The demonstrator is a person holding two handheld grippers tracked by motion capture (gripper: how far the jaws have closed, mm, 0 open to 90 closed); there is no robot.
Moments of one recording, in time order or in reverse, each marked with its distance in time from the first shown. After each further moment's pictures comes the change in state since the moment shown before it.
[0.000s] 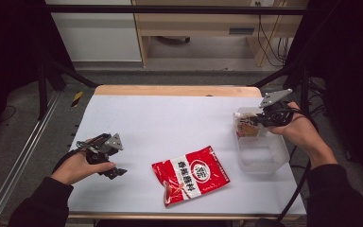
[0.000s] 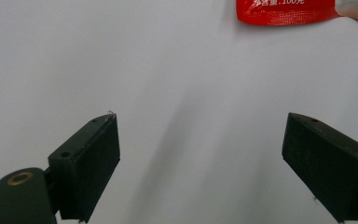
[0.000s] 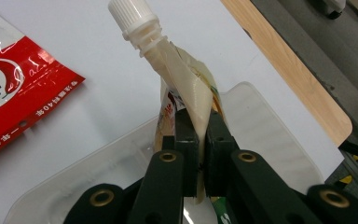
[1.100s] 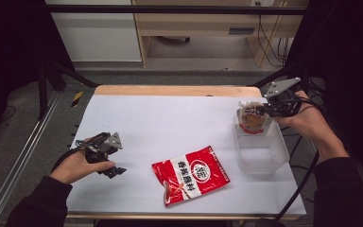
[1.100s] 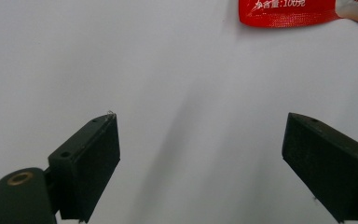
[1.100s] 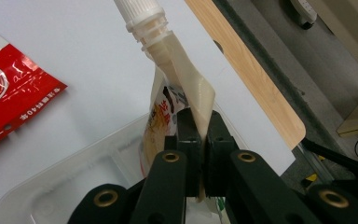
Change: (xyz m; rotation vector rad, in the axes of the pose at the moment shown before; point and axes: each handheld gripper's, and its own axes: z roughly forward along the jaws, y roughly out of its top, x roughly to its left) left arm 0.002 0.001 -0.005 -0.005 0.004 -0.001; right arm -0.013 0.021 -0.030 0.001 -0.067 -0.048
